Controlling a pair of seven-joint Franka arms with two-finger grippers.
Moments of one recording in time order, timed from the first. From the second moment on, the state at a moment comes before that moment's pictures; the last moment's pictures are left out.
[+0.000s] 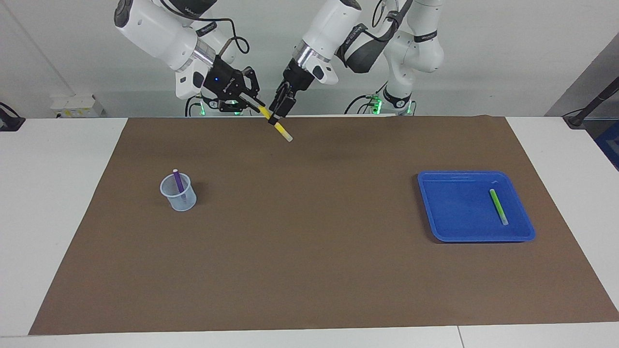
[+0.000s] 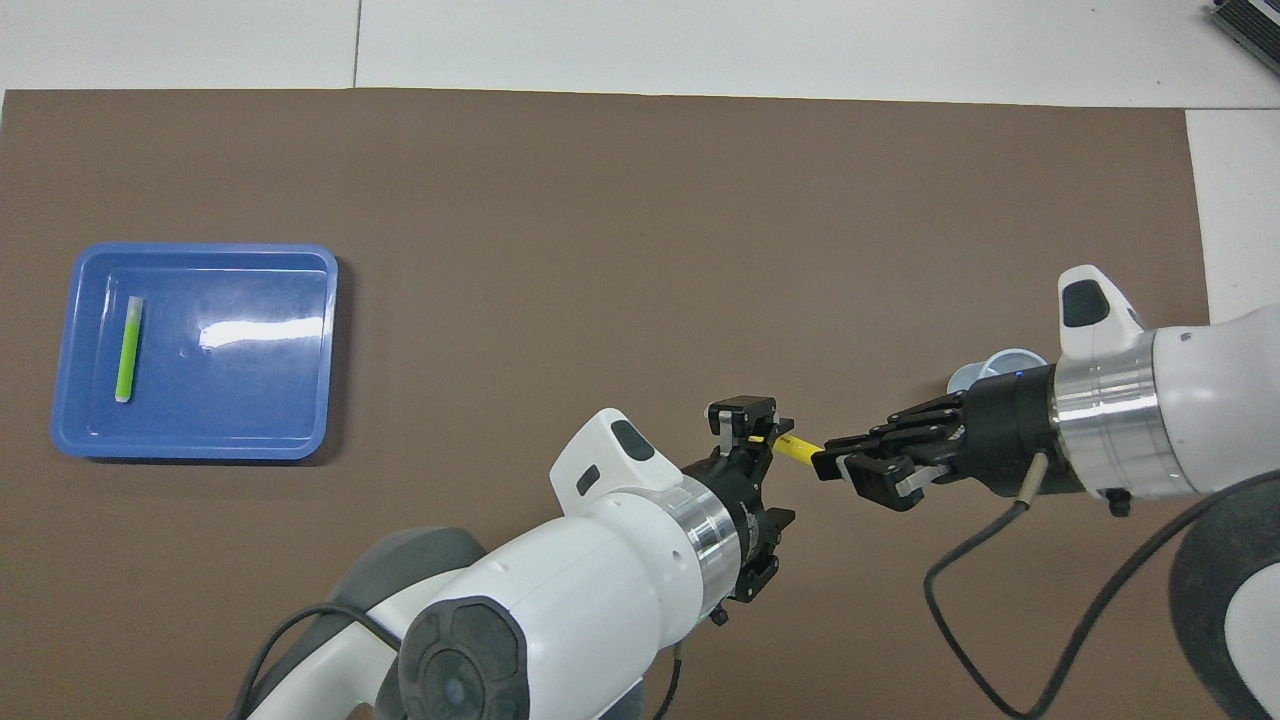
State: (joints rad) left arm -0.78 -0.05 -0.13 -1.99 -0.38 2.56 -2.11; right arm -0.10 -0.24 0.26 -1.97 0.74 1.69 -0.45
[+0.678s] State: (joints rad) left arm -0.78 -0.05 -0.13 -1.99 -0.30 2.56 -2.12; right arm -0.10 -0.24 0.26 -1.97 0.74 1.69 -0.46
